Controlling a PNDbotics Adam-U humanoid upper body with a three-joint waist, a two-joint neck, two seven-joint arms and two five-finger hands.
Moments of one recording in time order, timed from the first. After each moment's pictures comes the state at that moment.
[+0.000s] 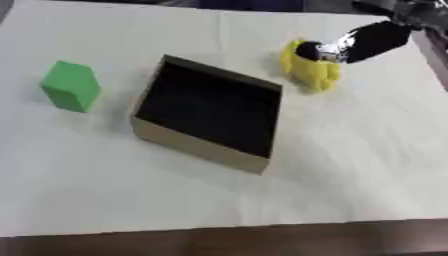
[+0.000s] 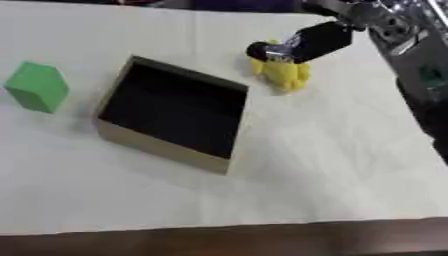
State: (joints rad) left arm -0.19 0.21 0.23 -1.98 -0.33 -0.18 0.73; right arm -0.81 -0.74 0.24 -1.64 0.62 -0.08 0.55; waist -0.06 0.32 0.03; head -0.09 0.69
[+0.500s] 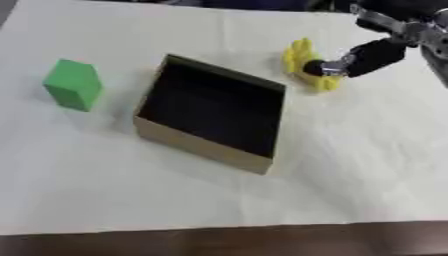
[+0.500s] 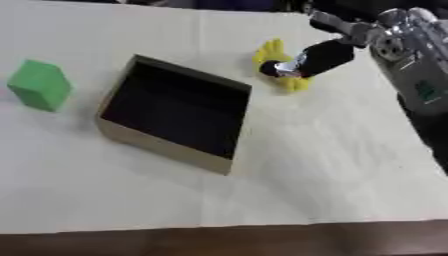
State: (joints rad) left arm -0.20 0.21 0.23 -1.98 -0.33 -0.19 0.73; right arm -0.77 -0.74 0.24 -1.58 0.70 -0.06 0.49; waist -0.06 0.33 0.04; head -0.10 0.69
